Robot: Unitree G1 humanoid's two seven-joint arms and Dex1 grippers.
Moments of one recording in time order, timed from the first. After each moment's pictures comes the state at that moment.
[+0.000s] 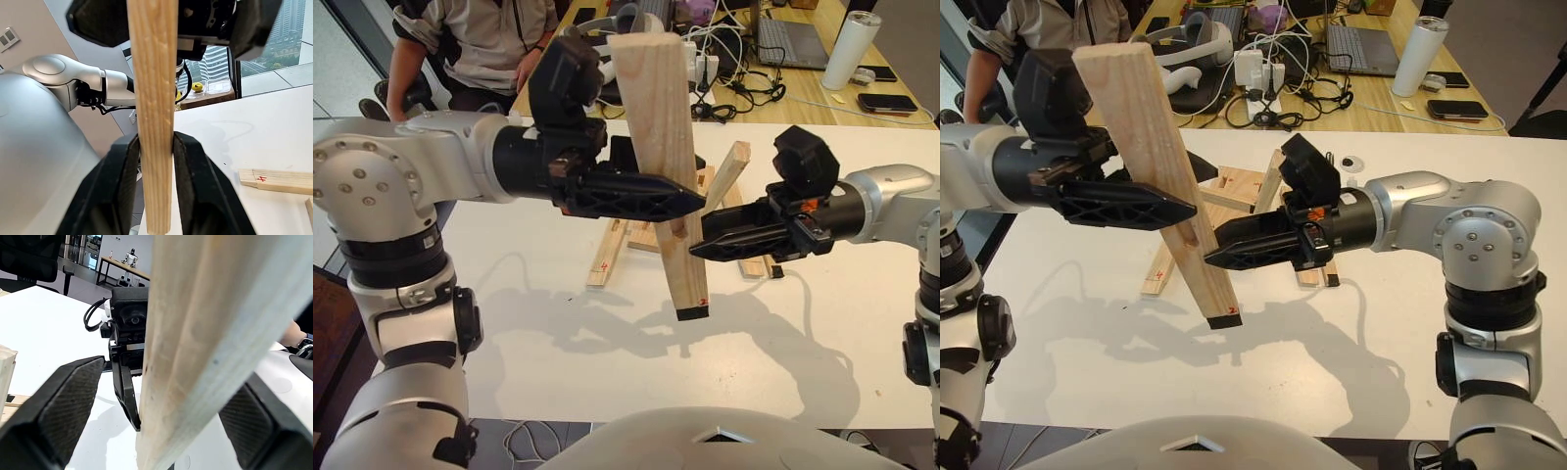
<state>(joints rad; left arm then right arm) -0.79 0.66 0.14 -0.24 -1.48 1.36 -0.71 -0.63 -0.67 0.05 -0.38 1.24 1.16 0.95</state>
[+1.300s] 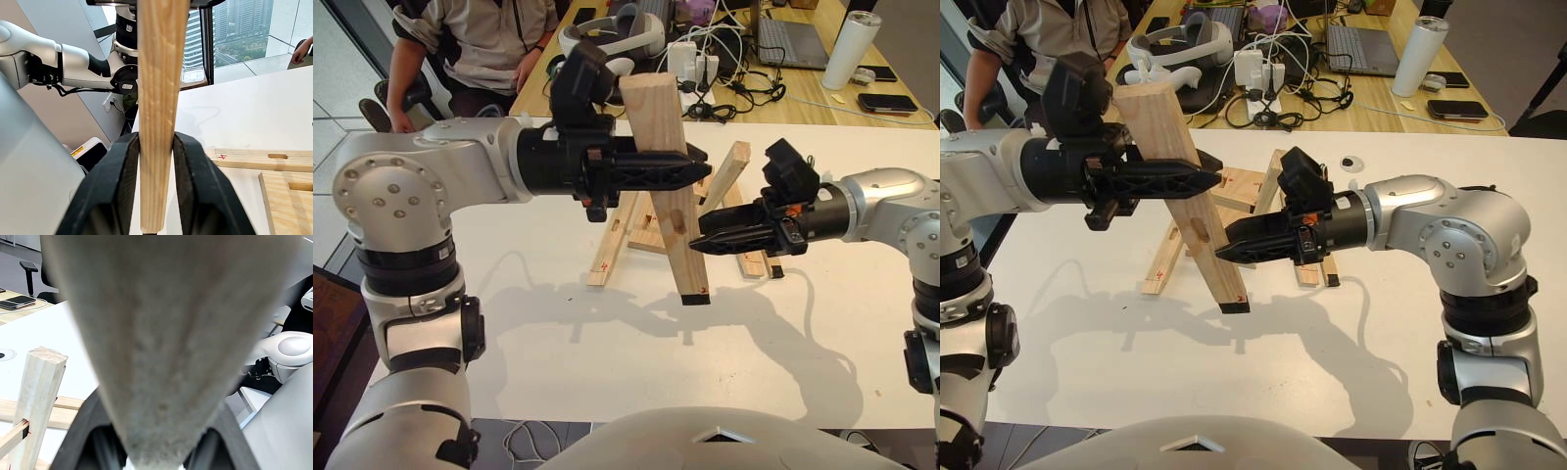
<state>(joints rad) -0.75 0.65 0.10 -0.29 -1.35 1.23 -0.67 -0.60 -0.69 0.10 -0.37 0.99 1.06 1.05</state>
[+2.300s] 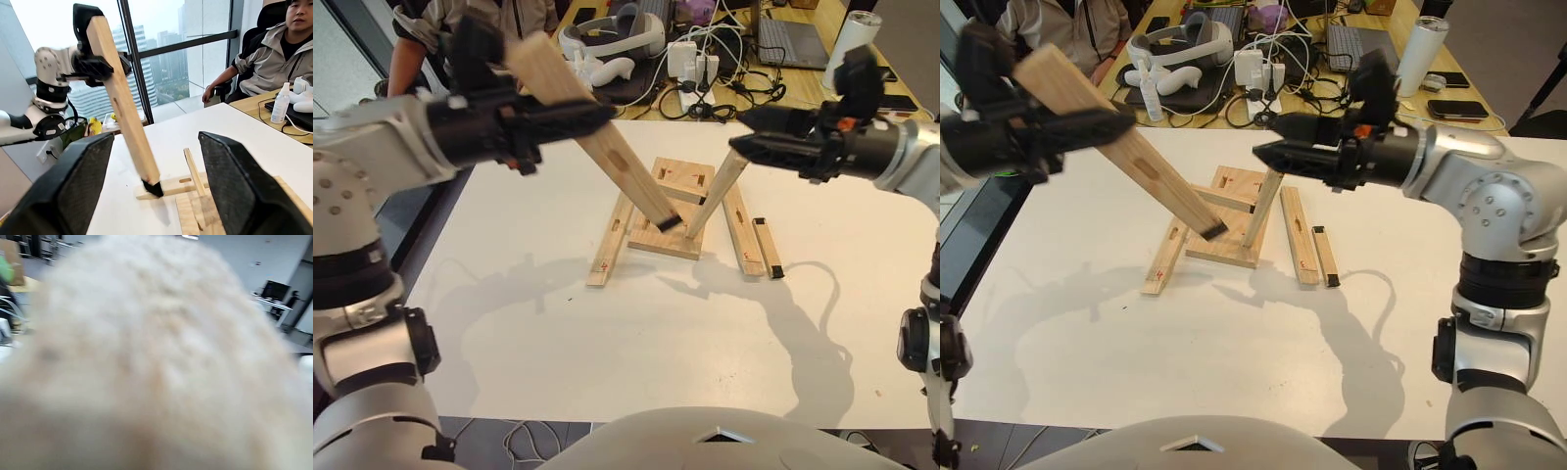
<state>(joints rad) -0.68 0.90 0.25 -0.11 -1.08 1.08 -0.80 -0.69 -0.64 -0.18 -0.15 0.99 1.06 0.87</state>
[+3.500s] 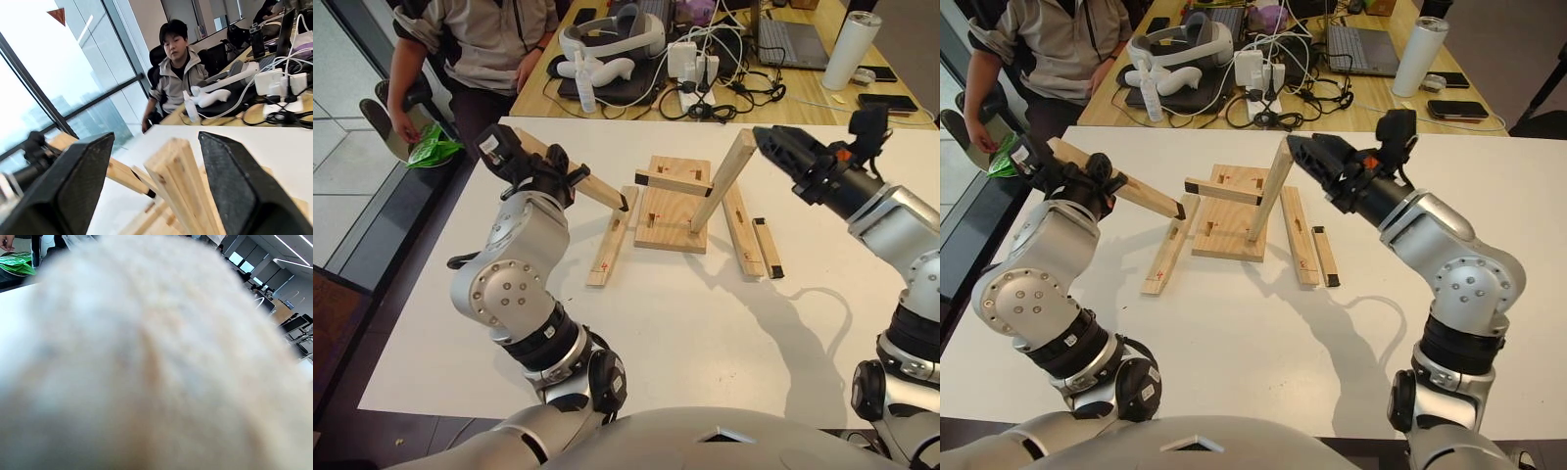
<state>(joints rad) -0.47 -0.17 0.47 -0.68 -0.60 1.24 0.59 -0.40 -0.38 -0.36 -0.37 1.22 0.96 0.18</state>
